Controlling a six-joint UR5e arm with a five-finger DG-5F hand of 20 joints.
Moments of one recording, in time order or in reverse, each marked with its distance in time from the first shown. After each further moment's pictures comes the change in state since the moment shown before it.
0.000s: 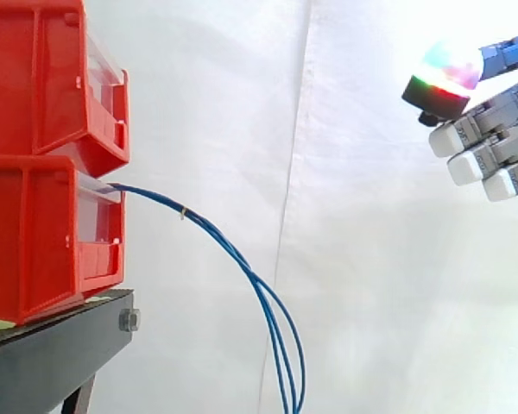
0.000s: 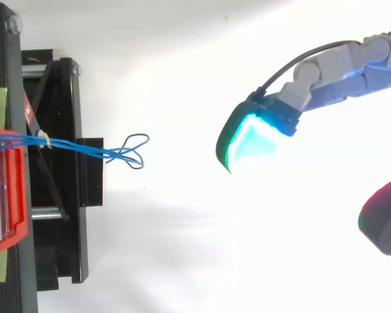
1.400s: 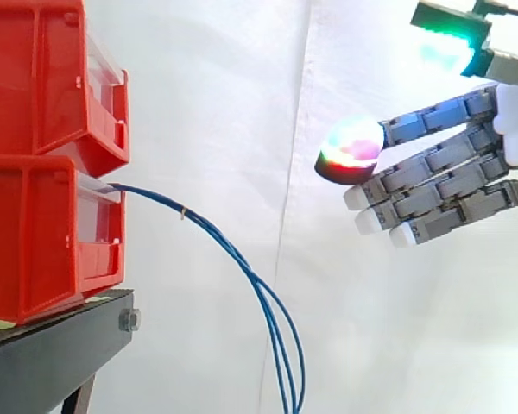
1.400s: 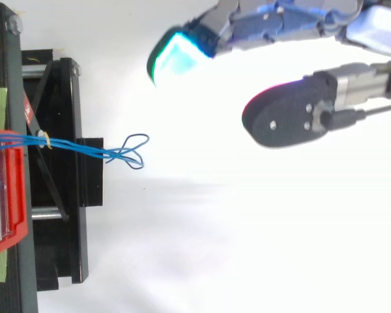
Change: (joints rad) arm -0.036 -0.130 0.063 0.109 0.122 -0.003
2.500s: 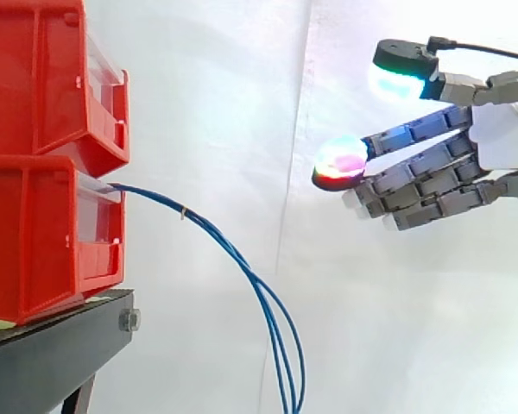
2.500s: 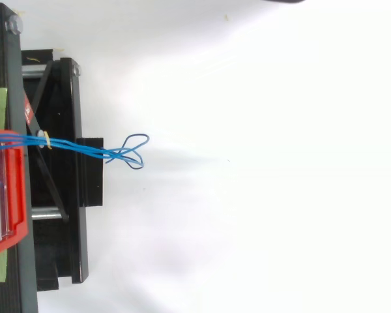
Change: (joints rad) arm -0.004 -0.033 0.020 0.112 0.265 -0.135
